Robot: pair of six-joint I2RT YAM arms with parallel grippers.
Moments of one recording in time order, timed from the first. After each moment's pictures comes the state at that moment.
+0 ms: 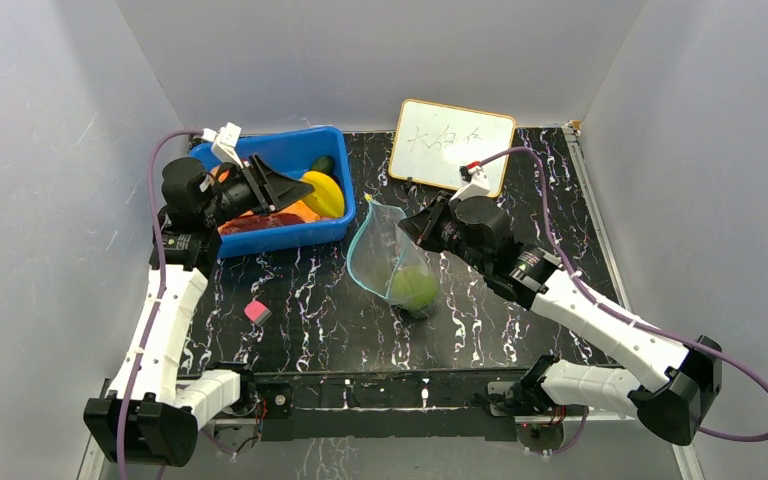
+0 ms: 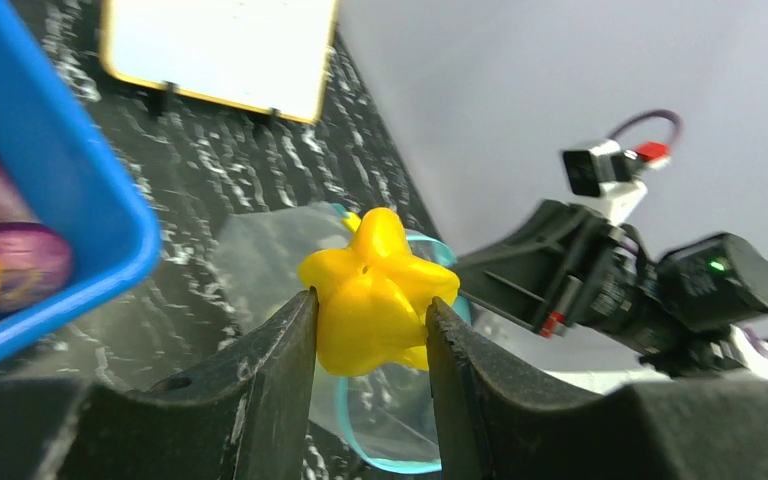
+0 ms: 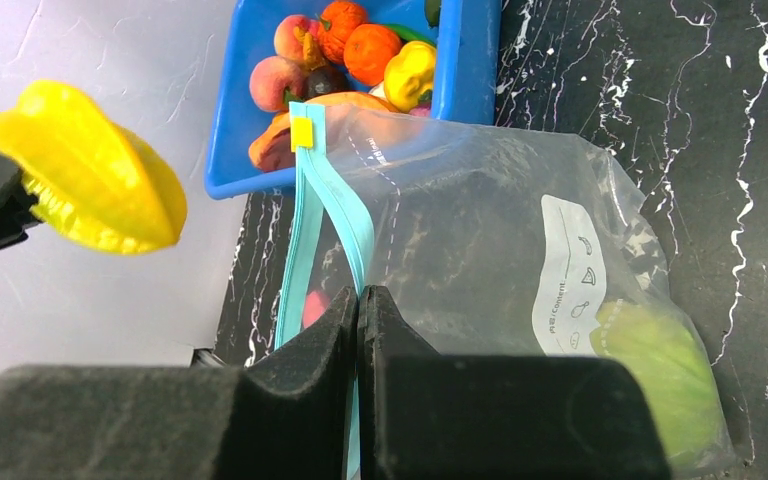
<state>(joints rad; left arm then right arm) -0.06 1.05 1.07 -0.24 0.75 -0.67 0.79 1.08 0.98 -0.21 0.17 0.84</state>
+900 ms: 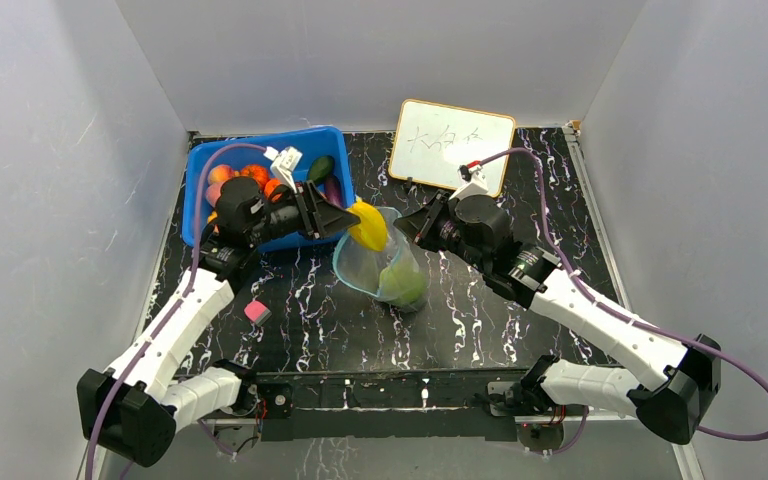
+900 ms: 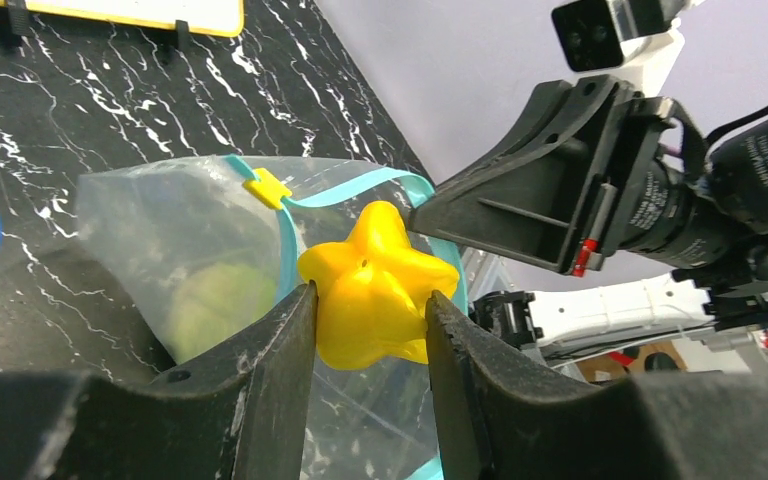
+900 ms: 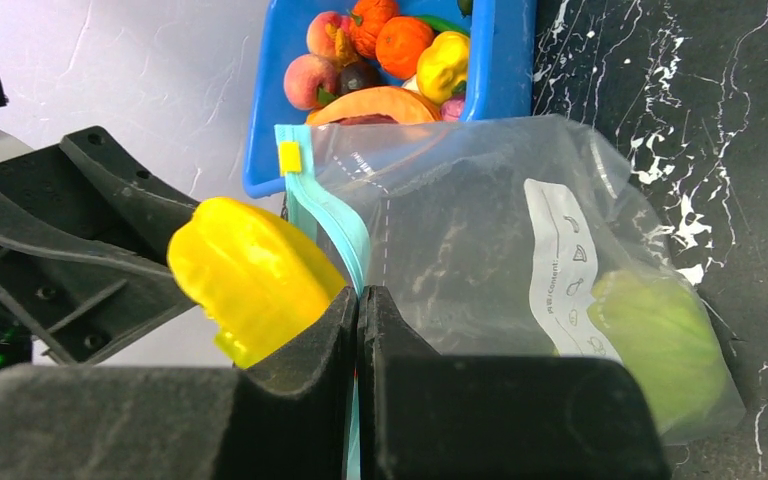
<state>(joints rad) -0.37 1.06 0.91 -0.04 0.68 -0.69 0.79 1.09 0.99 -0.18 0.13 0.91</state>
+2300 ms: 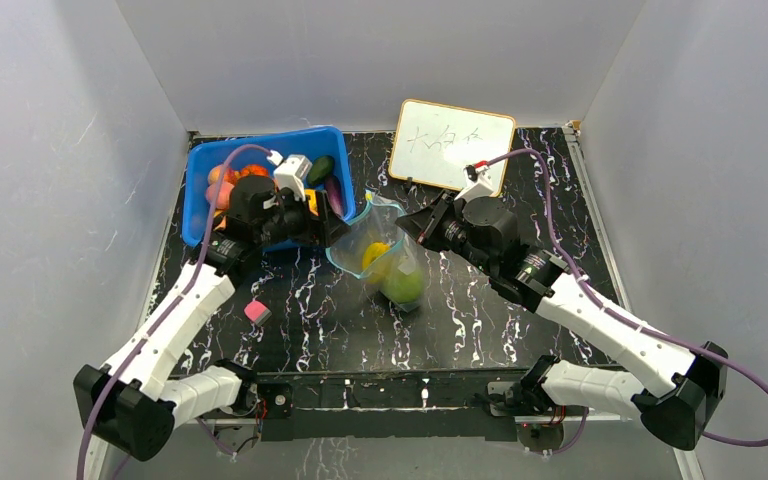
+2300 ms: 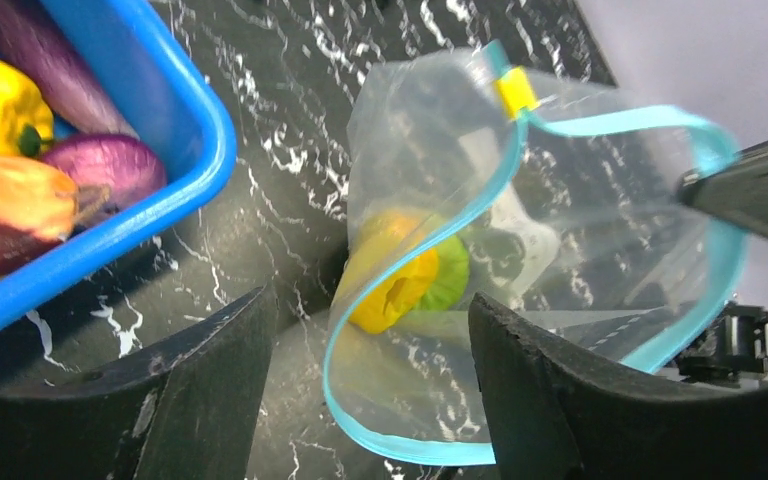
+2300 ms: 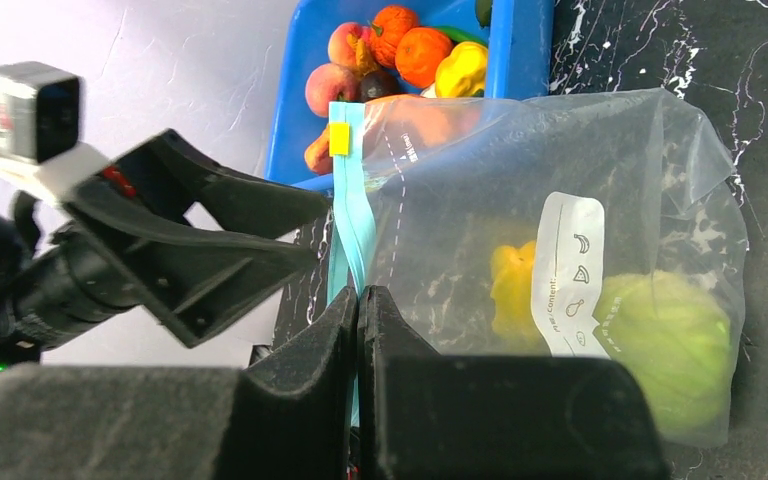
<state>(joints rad) -0.43 1.08 1.02 -0.41 0.33 -0.35 0.79 1.05 0.98 -0.17 0.12 0.92</state>
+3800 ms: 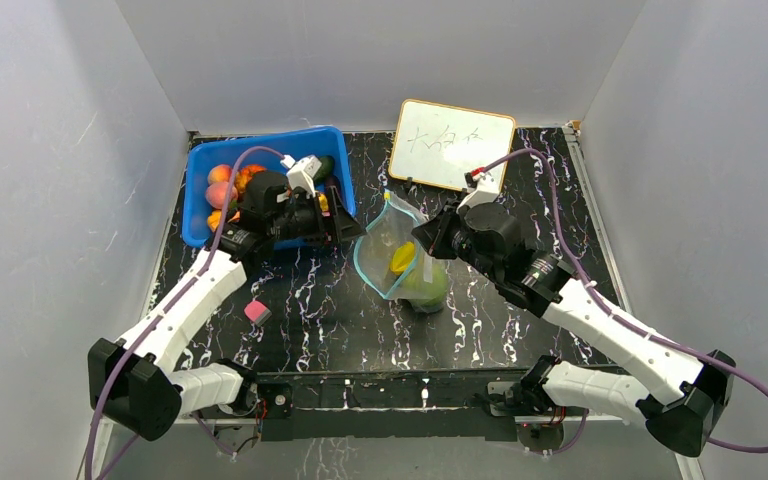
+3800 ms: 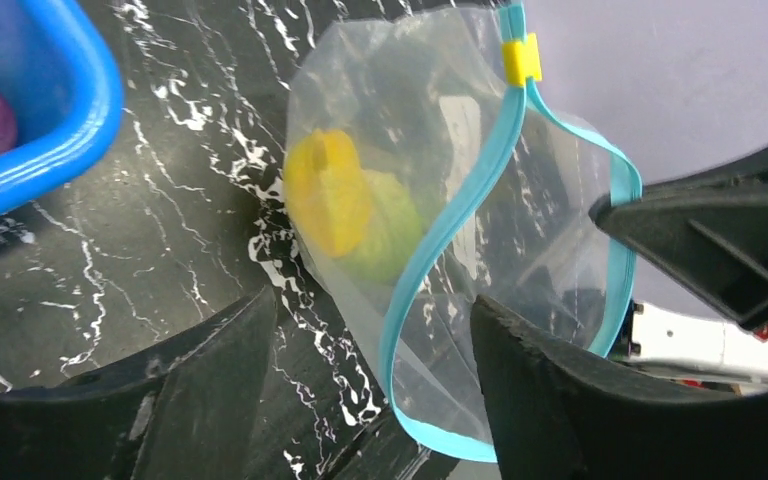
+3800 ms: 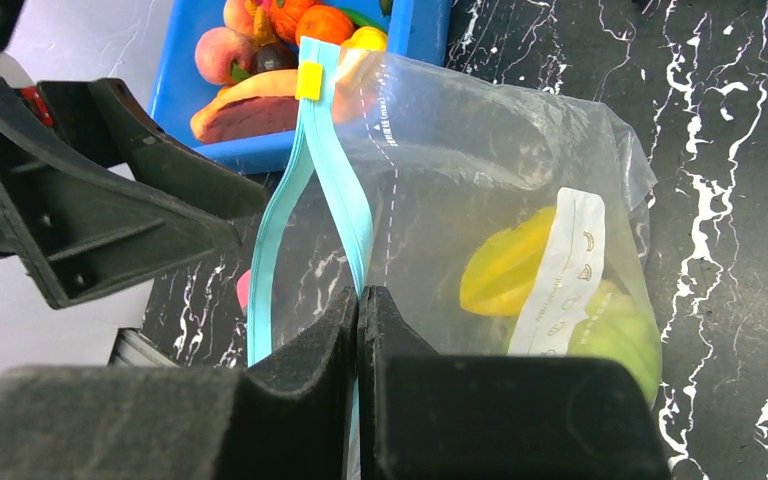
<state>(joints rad) -0.43 1.19 0.99 -0.33 0.51 -0.57 0.79 1.01 0.97 -0.30 0.19 0.71</state>
